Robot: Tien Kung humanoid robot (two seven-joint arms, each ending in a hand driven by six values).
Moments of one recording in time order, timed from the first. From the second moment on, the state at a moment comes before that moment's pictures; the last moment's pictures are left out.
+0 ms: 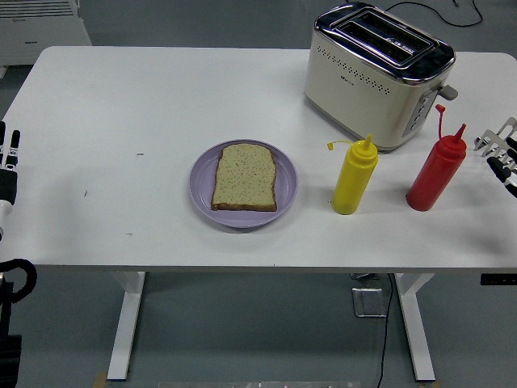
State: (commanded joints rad) left arm -0.08 0.00 -1.85 -1.40 0.32 0.09 -0.05; right arm 0.02 -0.33 1.48 1.30 -1.04 -0.01 0.34
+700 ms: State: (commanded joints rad) left arm -0.08 0.00 -1.86 -1.40 0.32 0.08 -0.05; right arm 0.09 -0.29 1.35 1.28 -1.09 -0.04 0.32
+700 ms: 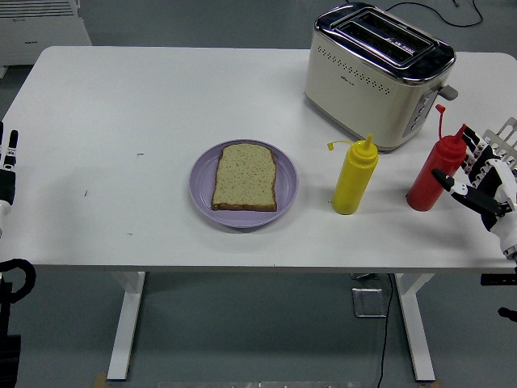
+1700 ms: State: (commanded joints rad) left arm -0.07 0.00 -1.85 -1.40 0.32 0.09 -0.05; right arm 0.17 -0.22 1.24 1.21 -0.97 -0.25 0.24
